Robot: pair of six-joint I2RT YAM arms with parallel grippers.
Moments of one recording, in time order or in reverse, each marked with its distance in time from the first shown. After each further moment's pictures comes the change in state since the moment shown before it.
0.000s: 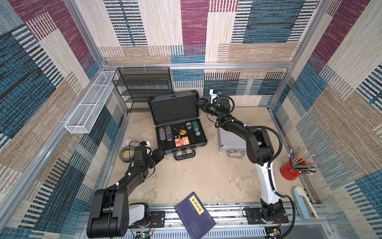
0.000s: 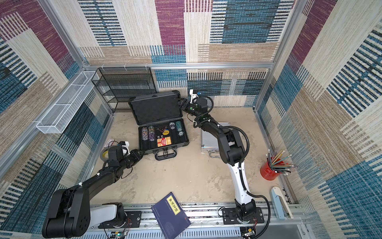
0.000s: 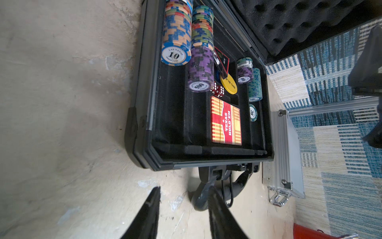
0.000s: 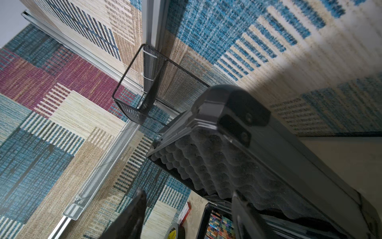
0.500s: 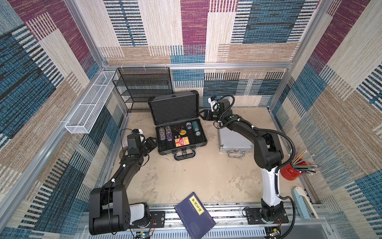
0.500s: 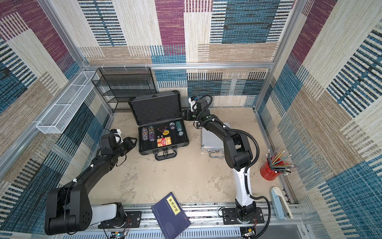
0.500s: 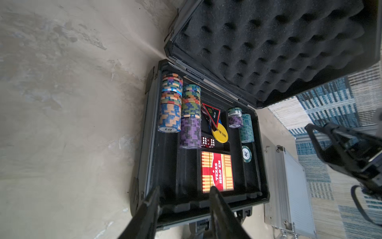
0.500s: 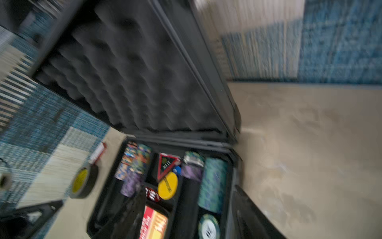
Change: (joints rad) left arm 0.069 0.058 0.292 -0.198 -0.080 0.113; right arm 0.000 -0.174 -0.140 -0.637 0.190 -0.610
